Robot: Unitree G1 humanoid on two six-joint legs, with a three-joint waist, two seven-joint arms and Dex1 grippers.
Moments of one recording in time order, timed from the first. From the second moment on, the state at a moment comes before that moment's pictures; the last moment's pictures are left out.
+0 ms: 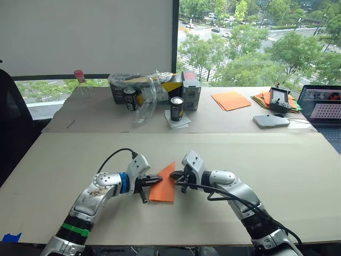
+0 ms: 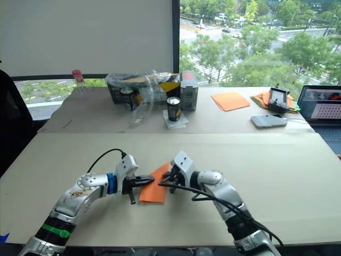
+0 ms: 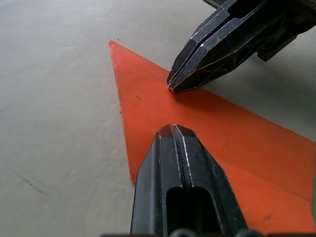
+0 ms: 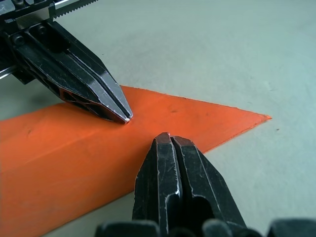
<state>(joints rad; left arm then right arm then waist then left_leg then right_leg) -0.32 0.53 -0.21 -0.03 -0.24 0.45 -0.91 -0.43 -0.32 0.32 -0.01 0.13 0.53 0.73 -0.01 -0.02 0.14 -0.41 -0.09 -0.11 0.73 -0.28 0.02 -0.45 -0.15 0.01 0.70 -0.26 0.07</state>
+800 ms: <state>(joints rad) -0.32 0.51 -0.23 -0.03 -0.20 0.41 -0.89 -0.61 -0.28 0.31 0.35 0.04 0.29 0.65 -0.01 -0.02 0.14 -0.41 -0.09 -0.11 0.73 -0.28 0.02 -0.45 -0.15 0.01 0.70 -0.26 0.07</state>
